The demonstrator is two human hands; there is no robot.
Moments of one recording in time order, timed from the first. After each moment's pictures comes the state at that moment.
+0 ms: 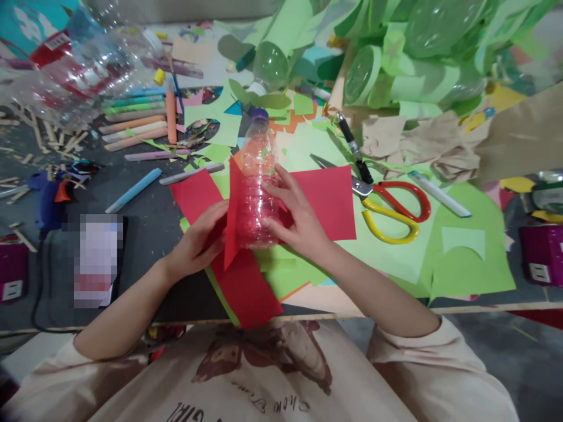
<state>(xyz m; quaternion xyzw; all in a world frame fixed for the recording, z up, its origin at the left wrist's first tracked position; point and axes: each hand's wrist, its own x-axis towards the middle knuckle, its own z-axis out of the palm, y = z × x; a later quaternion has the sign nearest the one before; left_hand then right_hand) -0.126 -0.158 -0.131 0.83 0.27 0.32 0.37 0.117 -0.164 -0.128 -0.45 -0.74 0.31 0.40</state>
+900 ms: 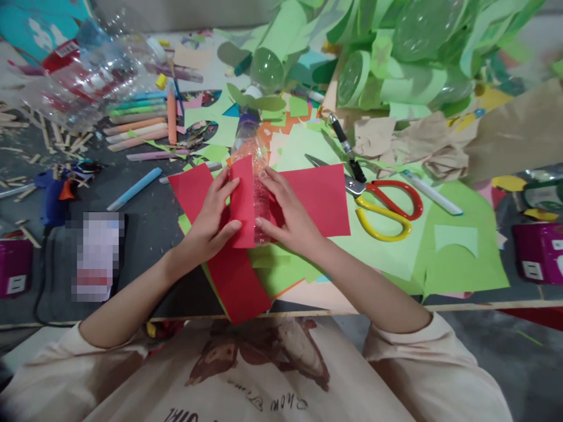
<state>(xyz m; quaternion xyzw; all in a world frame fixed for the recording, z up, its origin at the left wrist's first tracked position) -0.099 -0.151 -0.120 0.84 0.38 0.24 0.30 0.118 -0.162 -0.130 -0.44 -0.76 0.31 0.37</state>
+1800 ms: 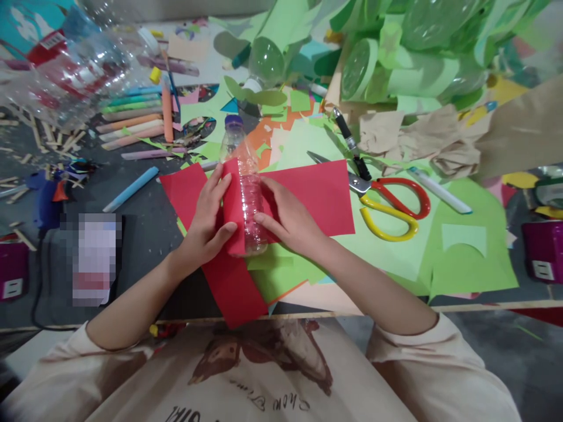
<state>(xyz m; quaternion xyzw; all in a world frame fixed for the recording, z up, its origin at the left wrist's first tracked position) -0.102 -0.151 -0.122 0.84 0.38 0.27 0.29 0.114 -0.161 -0.124 -0.48 -0.73 0.39 0.30</state>
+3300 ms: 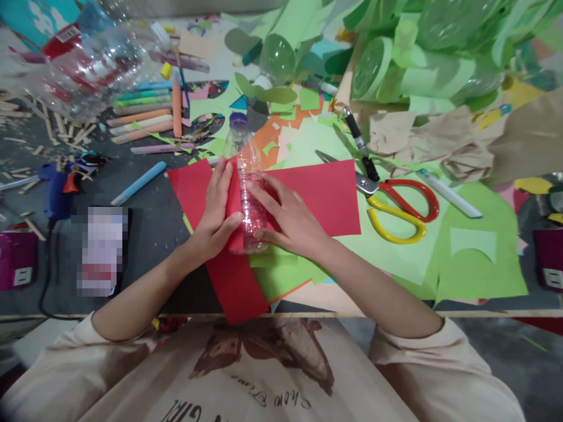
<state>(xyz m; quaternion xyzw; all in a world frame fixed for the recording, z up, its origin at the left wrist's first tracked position) -0.098 -0.151 -0.128 0.81 0.41 0.27 0.33 0.115 -0.160 -0.131 -0.42 -0.82 0.30 0.23</state>
